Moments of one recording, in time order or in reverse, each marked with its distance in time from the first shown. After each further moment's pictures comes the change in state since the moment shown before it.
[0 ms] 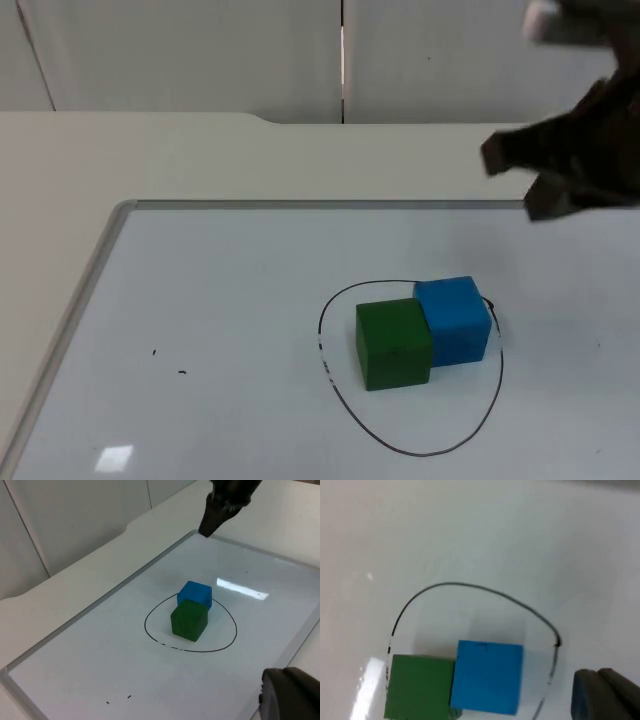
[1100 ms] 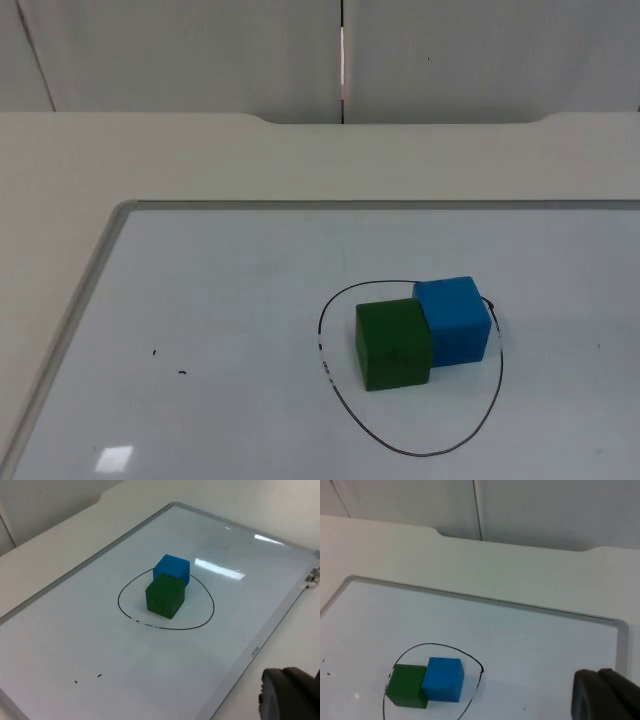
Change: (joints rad) right arm 0.002 -1.009 0.204 -0.169 0.339 -0.016; left arm 0.000 0.000 0.083 -0.058 -0.007 -0.009
